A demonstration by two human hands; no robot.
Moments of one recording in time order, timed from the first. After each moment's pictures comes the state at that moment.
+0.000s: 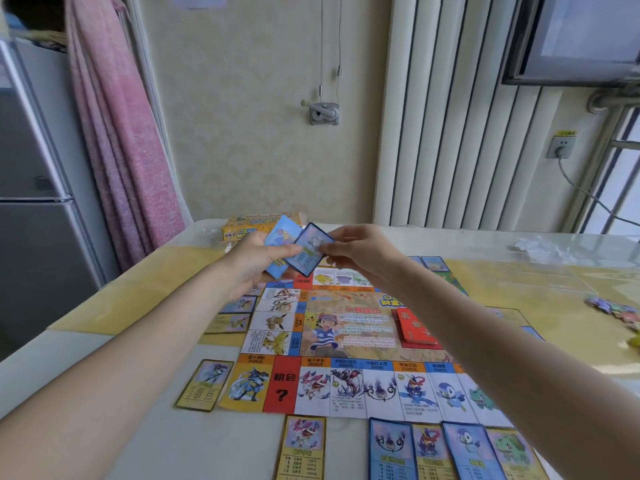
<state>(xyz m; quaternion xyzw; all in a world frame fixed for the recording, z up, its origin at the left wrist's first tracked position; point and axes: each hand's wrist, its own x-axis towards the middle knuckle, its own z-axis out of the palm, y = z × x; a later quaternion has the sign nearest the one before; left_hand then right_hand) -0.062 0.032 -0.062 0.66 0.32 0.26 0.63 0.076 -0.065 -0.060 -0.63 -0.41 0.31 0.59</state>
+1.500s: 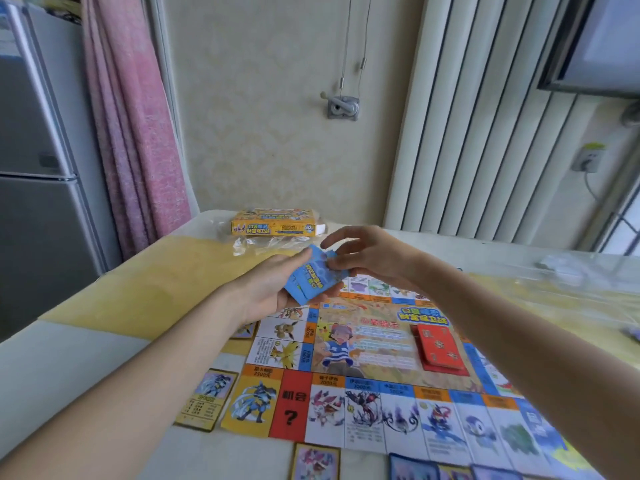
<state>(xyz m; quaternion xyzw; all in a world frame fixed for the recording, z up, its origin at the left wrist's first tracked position) -0.057 0.049 -0.091 0.57 0.25 0.18 0.77 0.094 -0.033 -0.061 -0.63 -0.52 0.36 0.45</state>
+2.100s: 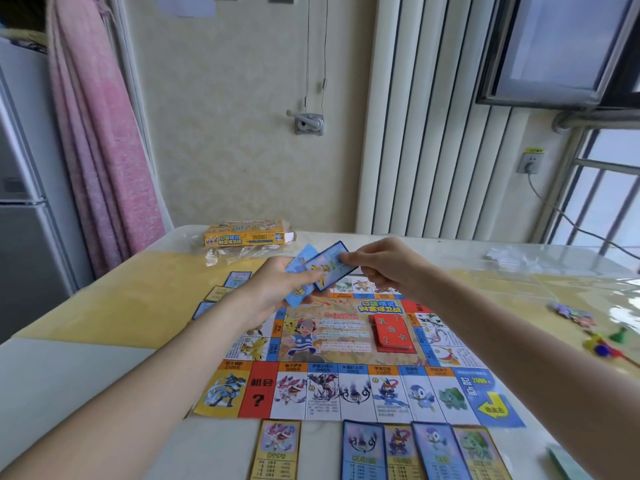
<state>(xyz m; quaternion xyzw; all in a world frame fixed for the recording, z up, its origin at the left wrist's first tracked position) -0.038 -0.004 -0.081 0.69 0.28 0.21 0.64 0.109 -0.115 -0.050 -0.72 -0.38 0.30 0.50</state>
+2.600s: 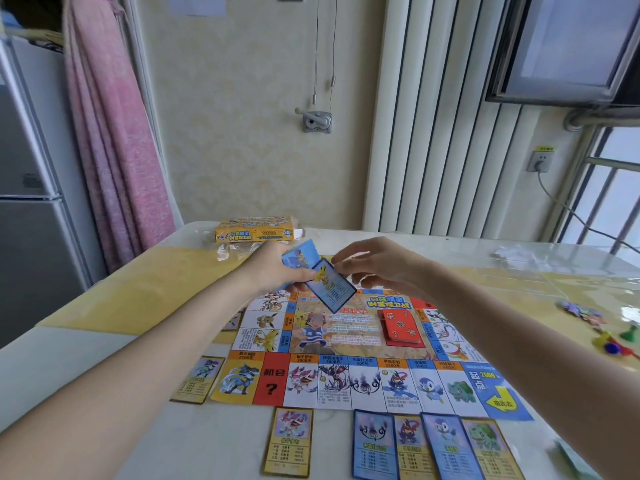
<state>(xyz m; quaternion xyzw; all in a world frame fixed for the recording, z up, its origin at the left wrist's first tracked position) -0.060 0.006 -0.063 0.80 0.28 0.21 0.49 0.094 -0.107 -0.050 -0.72 -0.45 0.33 0.42</state>
